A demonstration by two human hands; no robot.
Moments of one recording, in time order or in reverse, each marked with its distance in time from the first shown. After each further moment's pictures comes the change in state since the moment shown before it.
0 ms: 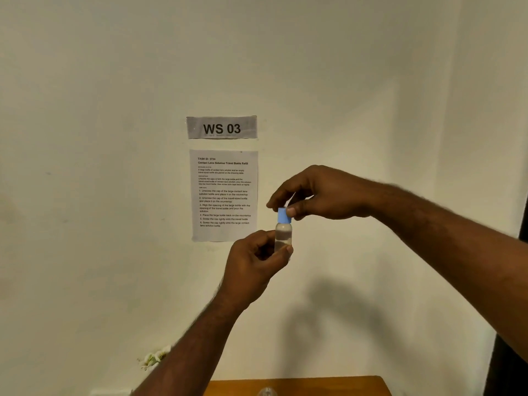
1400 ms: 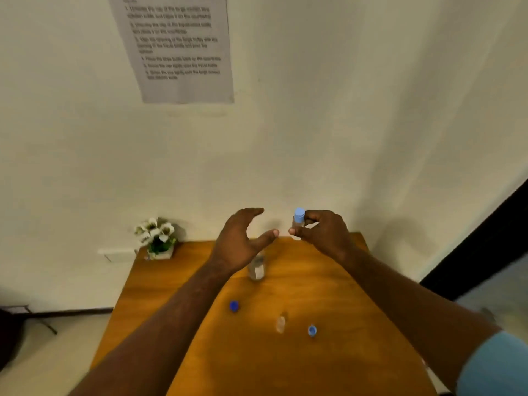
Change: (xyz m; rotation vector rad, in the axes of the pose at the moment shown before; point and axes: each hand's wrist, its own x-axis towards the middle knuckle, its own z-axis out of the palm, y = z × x) left_hand -0.133 -0.213 0.037 0.474 -0.344 -0.469; right_hand -0.103 0.227 0.328 0.359 0.210 0.744
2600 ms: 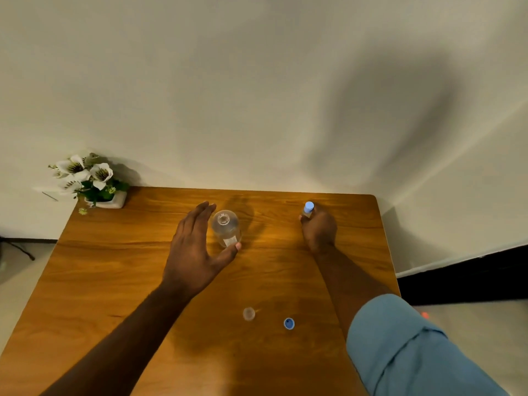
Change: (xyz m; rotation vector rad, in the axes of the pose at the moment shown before) left_hand 0.000 -0.127 0.110 0.252 0.015 -0.235; right_hand 0.116 0.235 0.138 -0.201 0.087 0.350
